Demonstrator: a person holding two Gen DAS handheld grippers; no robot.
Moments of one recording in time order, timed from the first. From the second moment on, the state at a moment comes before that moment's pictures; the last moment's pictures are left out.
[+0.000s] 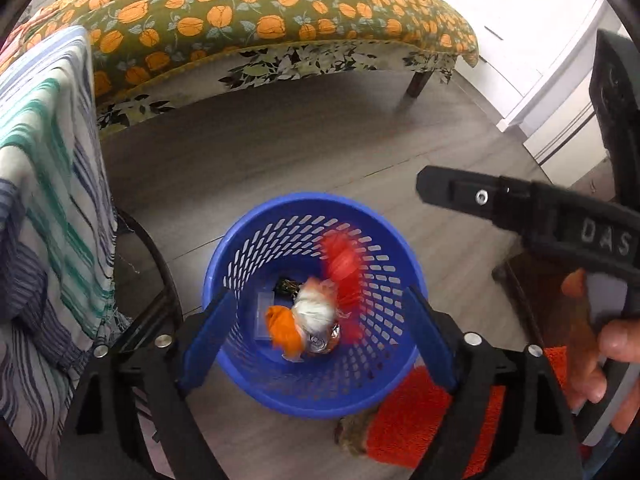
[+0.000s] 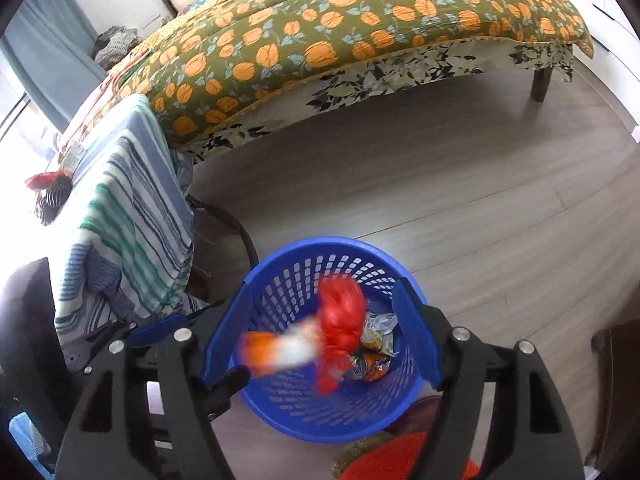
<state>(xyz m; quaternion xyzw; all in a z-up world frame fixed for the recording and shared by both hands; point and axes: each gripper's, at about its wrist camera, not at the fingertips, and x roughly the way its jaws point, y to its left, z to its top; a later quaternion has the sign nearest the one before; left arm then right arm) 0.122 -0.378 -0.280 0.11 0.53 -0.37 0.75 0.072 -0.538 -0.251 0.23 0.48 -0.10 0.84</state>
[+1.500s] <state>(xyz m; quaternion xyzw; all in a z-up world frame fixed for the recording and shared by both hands) 0.318 -0.022 -0.192 0.07 0.47 -0.12 0.87 0.215 -0.153 -0.204 -0.04 0.44 0.12 0.89</state>
